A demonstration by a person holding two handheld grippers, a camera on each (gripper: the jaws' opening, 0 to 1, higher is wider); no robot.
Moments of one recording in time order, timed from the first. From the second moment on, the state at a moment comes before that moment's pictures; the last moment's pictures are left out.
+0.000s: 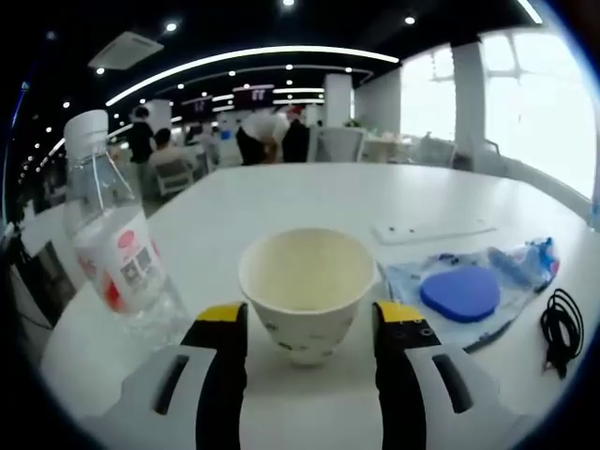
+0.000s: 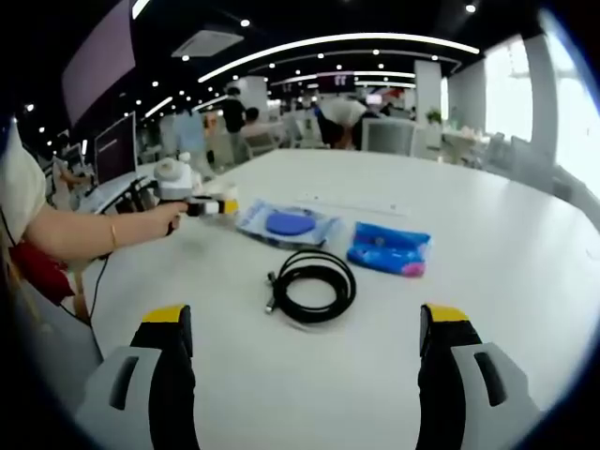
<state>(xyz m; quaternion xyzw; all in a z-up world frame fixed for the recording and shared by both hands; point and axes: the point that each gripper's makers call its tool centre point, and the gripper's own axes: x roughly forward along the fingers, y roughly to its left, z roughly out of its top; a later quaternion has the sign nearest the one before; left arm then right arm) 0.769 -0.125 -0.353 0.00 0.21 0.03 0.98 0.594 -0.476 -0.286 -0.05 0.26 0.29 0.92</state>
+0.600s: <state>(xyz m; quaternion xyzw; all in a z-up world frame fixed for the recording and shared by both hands) 0.744 -0.128 -0.304 0.00 0.18 0.02 0.98 0.594 -0.471 -0.283 -0.05 0.25 0.30 0.92</state>
